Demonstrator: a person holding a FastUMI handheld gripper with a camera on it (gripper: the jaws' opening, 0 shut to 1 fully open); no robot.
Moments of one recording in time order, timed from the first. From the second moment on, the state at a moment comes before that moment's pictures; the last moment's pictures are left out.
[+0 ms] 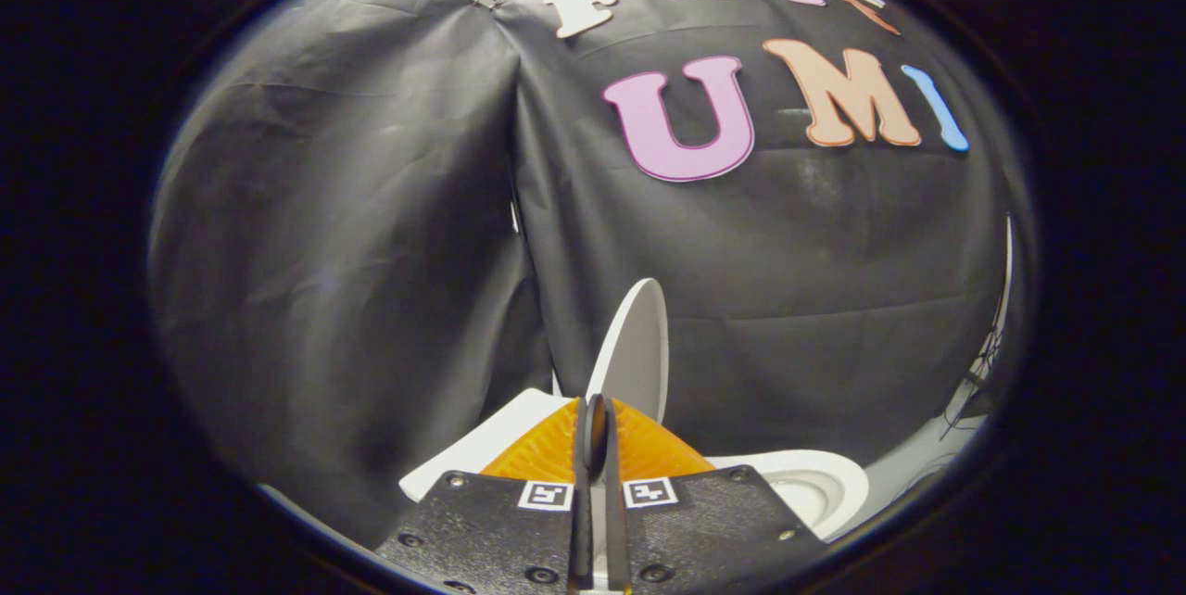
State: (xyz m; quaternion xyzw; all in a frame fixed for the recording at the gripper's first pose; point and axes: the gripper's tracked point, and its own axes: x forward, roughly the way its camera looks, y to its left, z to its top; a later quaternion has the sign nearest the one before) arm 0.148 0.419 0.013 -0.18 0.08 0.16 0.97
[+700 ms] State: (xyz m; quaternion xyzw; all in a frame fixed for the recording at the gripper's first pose) arm 0.152 0.486 -0.016 -0.21 0.10 0.21 0.95
